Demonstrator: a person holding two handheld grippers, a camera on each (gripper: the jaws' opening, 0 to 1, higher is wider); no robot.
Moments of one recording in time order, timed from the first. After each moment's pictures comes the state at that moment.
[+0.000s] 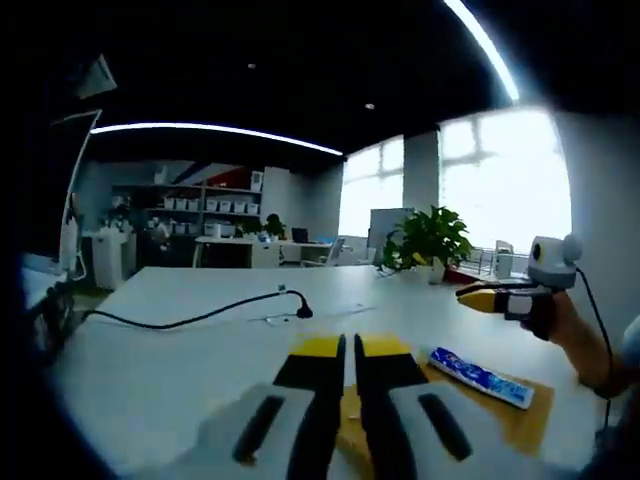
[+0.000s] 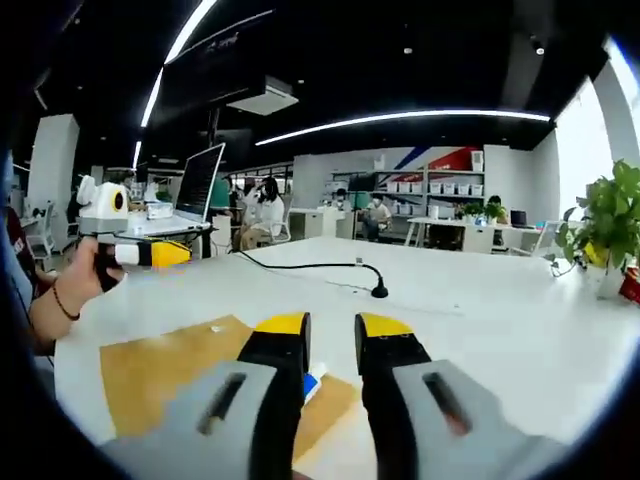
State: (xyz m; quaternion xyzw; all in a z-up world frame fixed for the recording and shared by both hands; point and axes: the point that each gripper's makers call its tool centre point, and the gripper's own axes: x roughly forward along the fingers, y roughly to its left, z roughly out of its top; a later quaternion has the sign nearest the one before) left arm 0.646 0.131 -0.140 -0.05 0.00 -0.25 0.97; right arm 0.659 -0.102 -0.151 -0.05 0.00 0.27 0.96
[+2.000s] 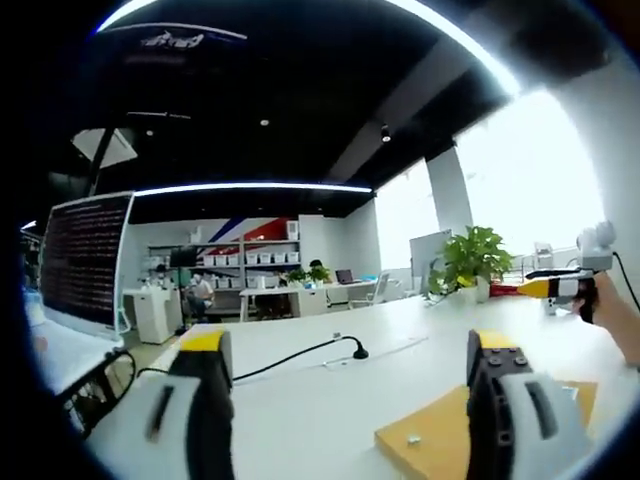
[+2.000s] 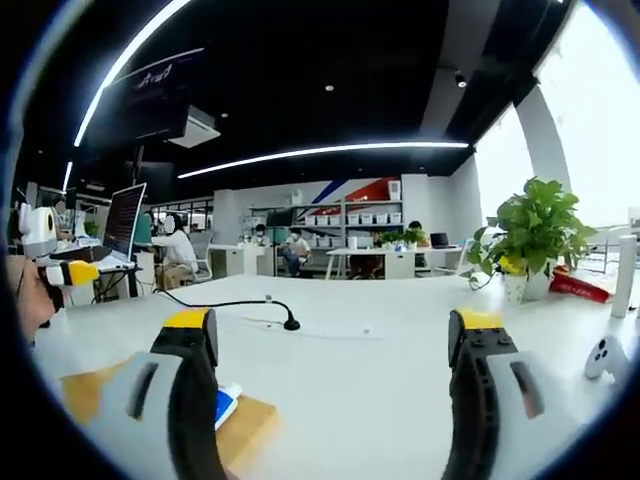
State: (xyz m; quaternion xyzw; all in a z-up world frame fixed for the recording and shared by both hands) left arm 0.649 0.157 -0.109 0.01 -0.08 -0.20 0.98; right arm 0.668 -0.172 -0.121 -0.01 -0.04 0.12 0.99
